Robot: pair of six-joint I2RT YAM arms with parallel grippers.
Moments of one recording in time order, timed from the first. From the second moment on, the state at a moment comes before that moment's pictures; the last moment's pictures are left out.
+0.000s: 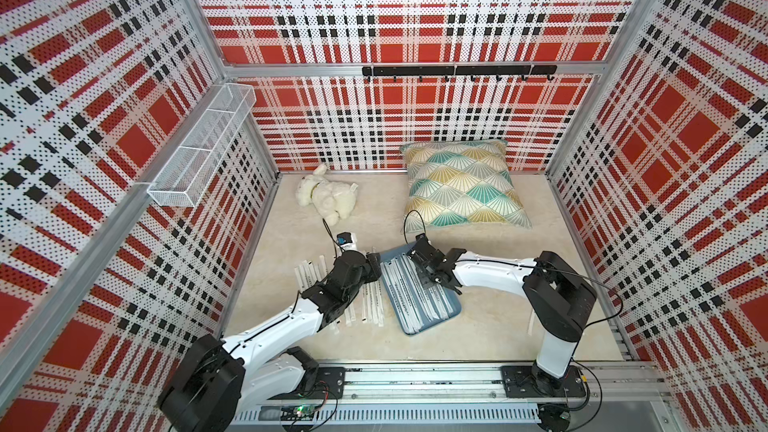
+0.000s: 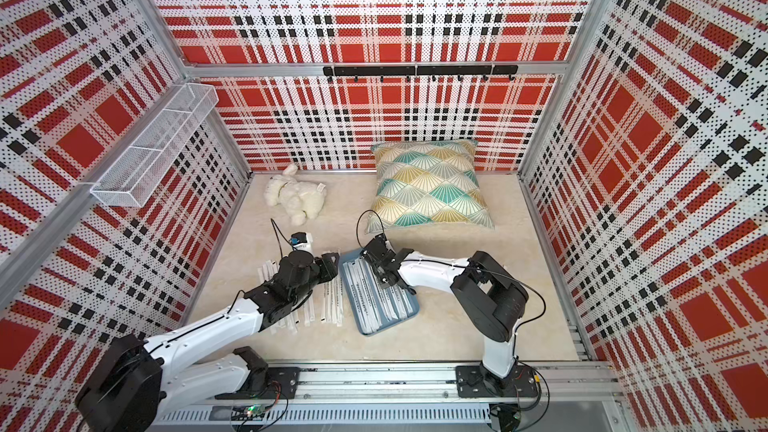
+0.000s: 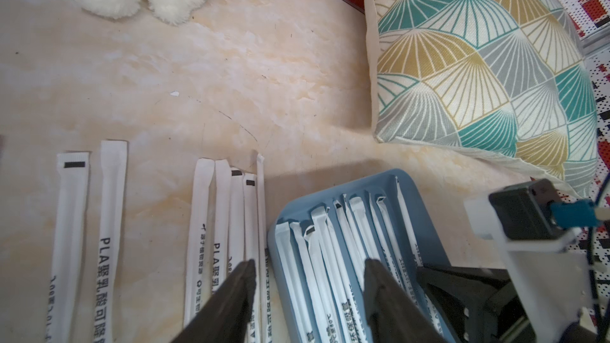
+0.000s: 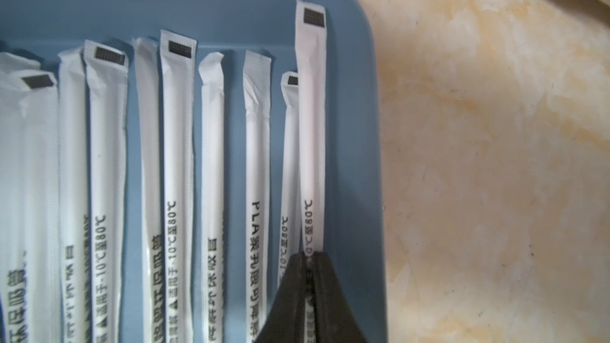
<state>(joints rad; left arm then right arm) -0.60 1.10 0.46 0.08 -0.24 -0.74 0.89 1.82 1.11 -0.47 0.37 0.43</state>
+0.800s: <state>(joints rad) -0.64 1.12 0.55 0.03 -0.27 -0.69 0.63 1.34 0.90 -0.66 0.31 0.68</state>
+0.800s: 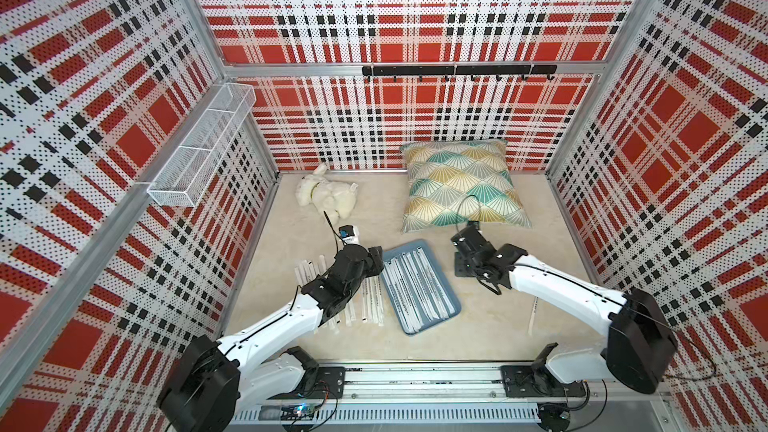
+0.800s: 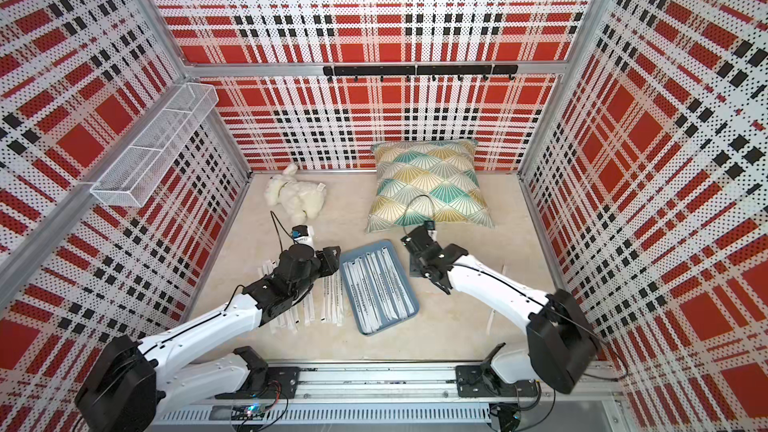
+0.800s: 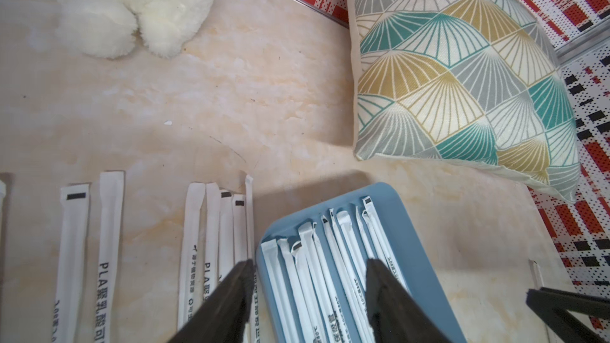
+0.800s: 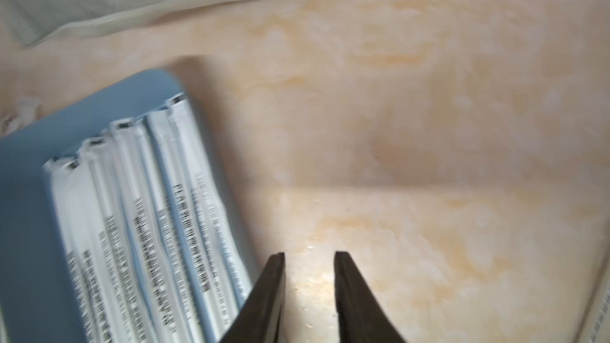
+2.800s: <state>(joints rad) -0.52 1.14 0.58 -0.10 -0.13 -0.68 0.81 1.49 0.71 -0.61 0.36 0.94</state>
